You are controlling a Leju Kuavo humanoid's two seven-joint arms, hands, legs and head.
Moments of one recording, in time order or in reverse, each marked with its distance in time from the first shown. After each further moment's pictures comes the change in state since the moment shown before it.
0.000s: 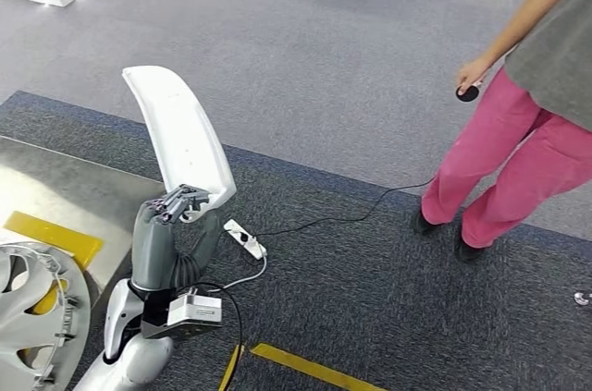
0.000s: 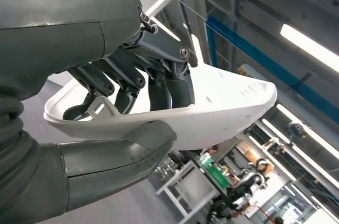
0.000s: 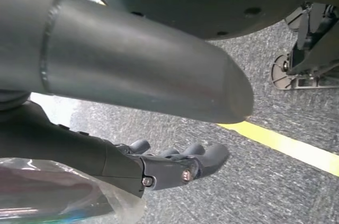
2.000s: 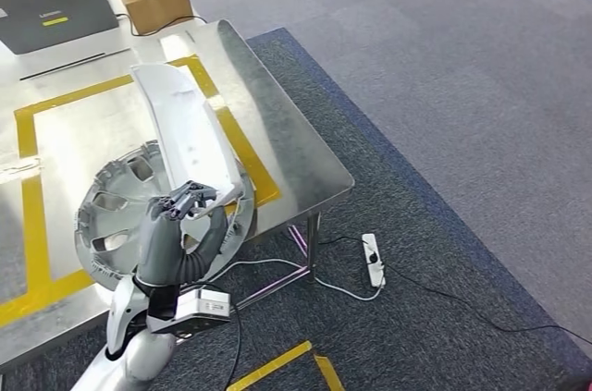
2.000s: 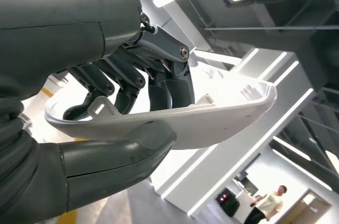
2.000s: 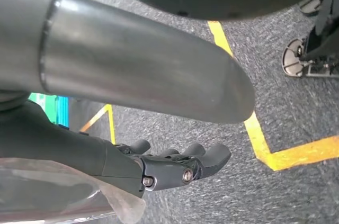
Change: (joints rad) left arm -0.018 0.002 -0.013 0.010 -0.029 -0.016 0.037; right arm -0.016 -0.046 0.018 0.092 0.105 -0.048 -0.001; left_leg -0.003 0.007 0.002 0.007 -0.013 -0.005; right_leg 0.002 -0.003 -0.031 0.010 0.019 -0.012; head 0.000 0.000
